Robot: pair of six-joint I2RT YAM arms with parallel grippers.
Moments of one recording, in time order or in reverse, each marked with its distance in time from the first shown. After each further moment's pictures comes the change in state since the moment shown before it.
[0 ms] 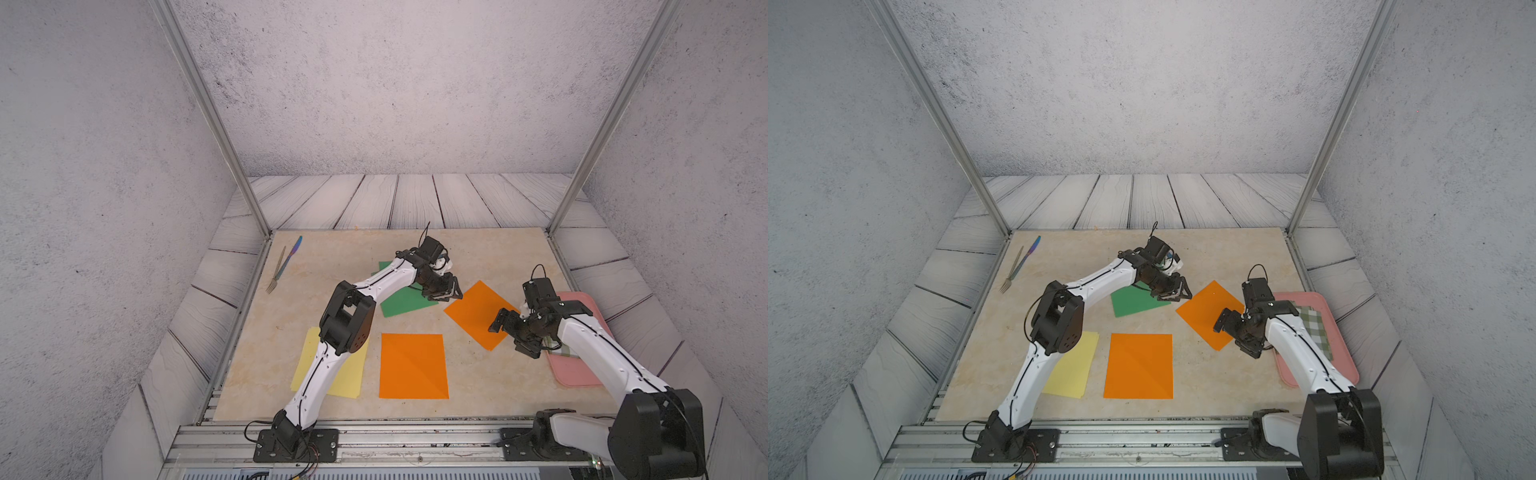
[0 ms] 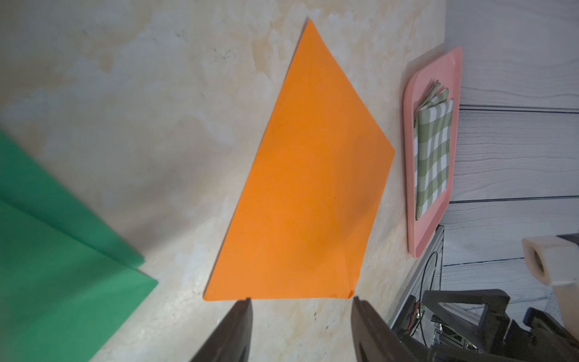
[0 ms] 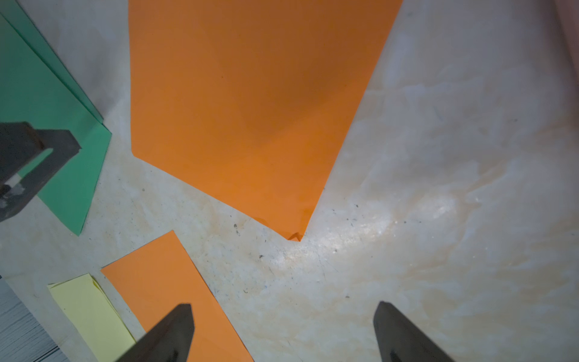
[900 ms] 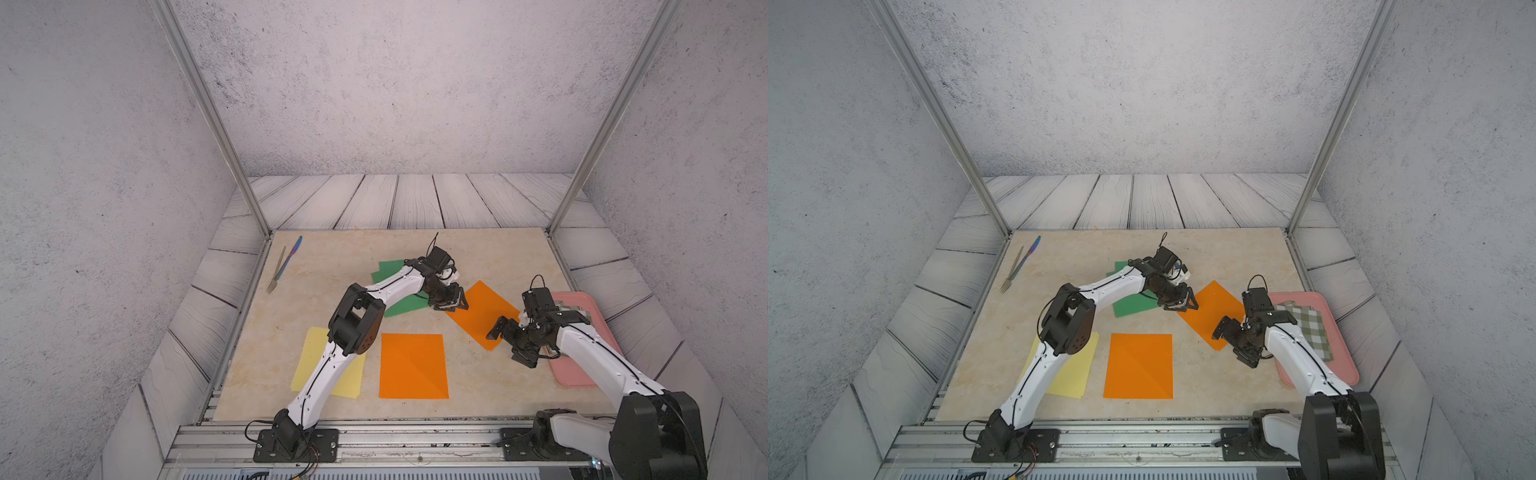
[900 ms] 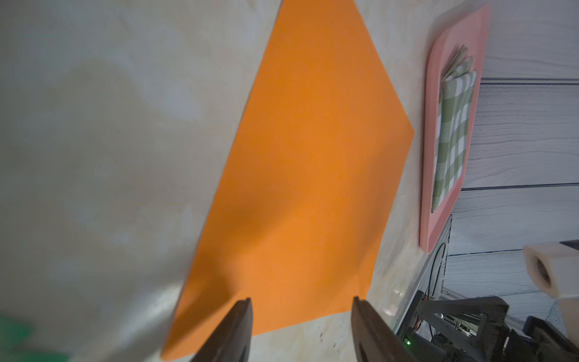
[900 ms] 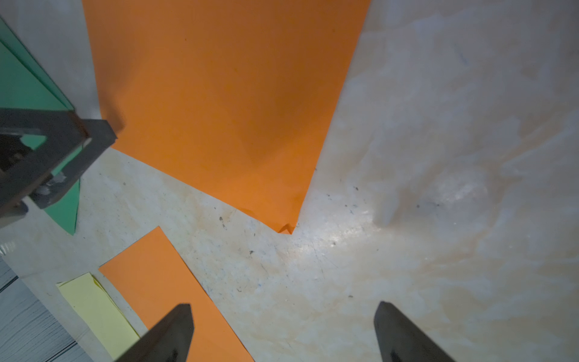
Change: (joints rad) left arm -0.039 0.080 0.010 0.041 0.041 -0.012; right arm -0.010 -0.015 -0.097 0.072 -0.041 0.045
